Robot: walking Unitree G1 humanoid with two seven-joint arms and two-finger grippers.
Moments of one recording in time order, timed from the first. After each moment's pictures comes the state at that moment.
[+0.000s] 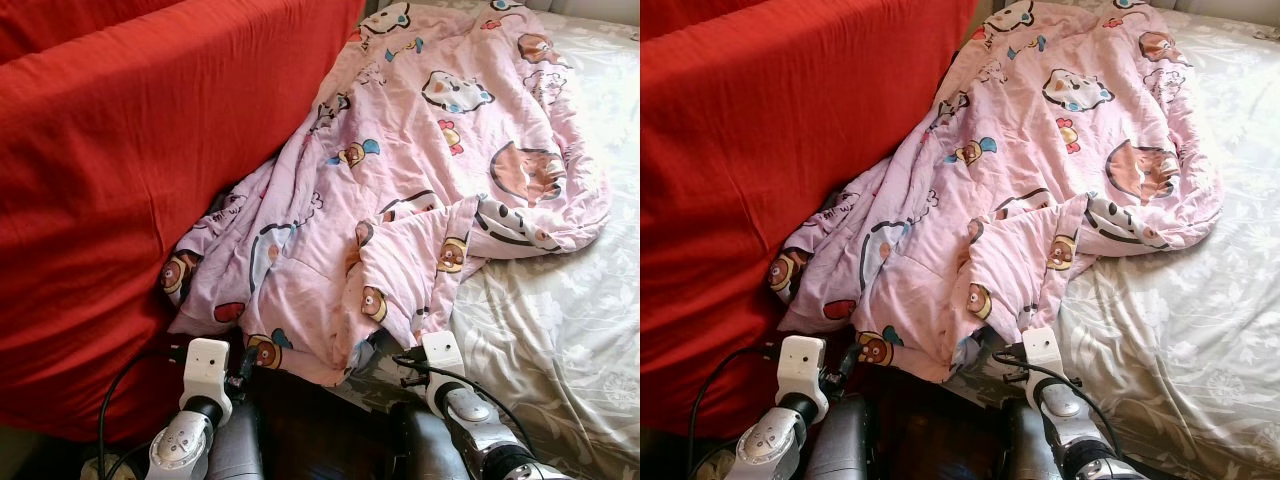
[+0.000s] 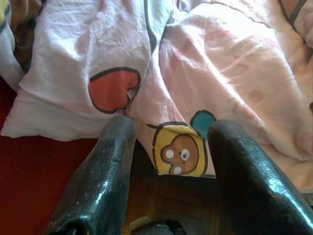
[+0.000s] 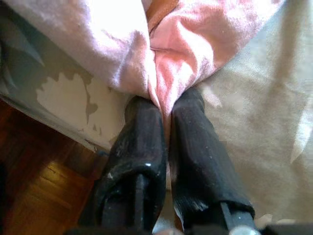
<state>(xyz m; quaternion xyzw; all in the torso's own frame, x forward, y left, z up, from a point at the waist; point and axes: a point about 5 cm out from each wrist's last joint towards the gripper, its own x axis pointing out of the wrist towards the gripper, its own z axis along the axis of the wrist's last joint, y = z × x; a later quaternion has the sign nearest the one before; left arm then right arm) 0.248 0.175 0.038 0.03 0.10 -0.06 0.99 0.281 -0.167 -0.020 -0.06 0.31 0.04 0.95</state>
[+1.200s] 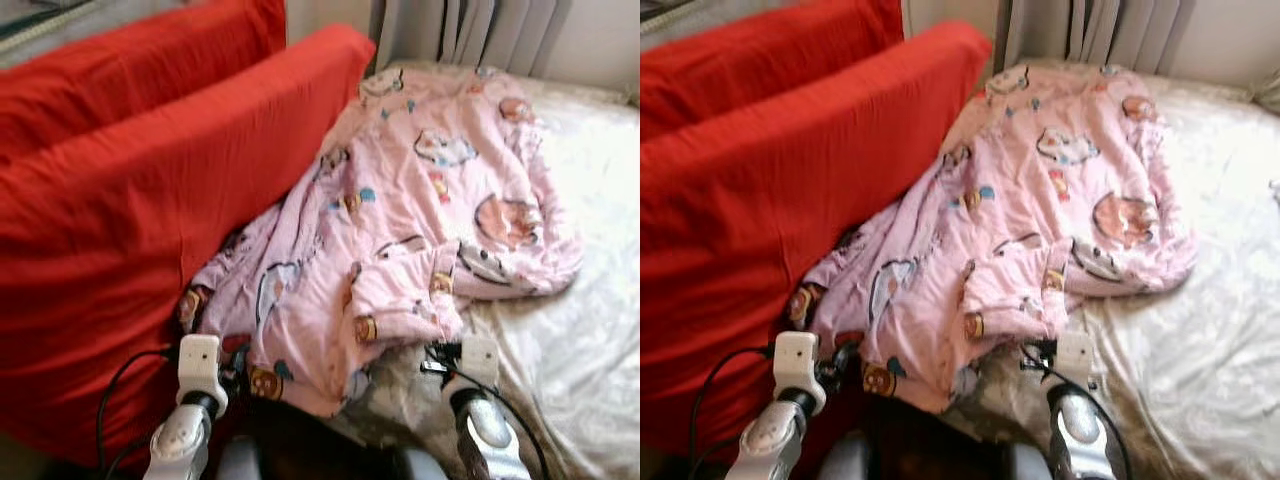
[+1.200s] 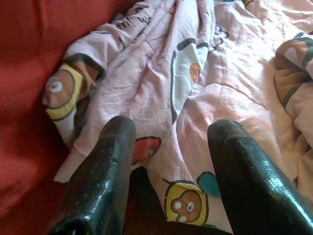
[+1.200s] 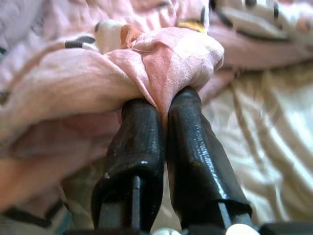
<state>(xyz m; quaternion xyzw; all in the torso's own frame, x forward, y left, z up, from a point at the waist) 0.258 0.185 0.017 0.00 0.12 -0.02 0.99 0.270 -0.177 -0.006 0.06 0.16 -0.02 0.99</state>
